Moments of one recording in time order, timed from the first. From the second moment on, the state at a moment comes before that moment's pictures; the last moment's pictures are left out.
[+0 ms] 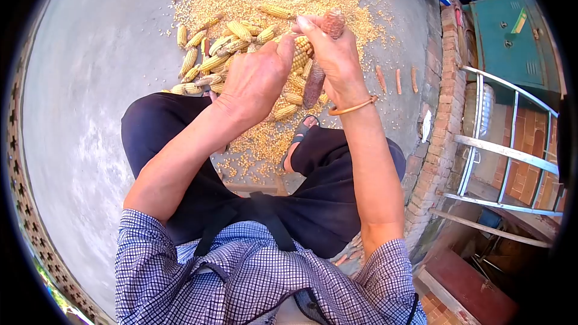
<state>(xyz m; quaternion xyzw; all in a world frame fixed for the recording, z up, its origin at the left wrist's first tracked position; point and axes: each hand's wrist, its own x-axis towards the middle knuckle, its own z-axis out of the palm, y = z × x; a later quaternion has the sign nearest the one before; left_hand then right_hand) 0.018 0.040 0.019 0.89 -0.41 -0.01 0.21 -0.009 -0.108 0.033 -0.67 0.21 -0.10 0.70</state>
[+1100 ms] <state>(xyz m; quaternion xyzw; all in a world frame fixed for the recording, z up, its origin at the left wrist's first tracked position) 0.020 0.042 0.044 0.48 -0.15 -0.46 0.73 -0.039 -0.142 0.063 -0.65 0.04 -0.06 0.76</state>
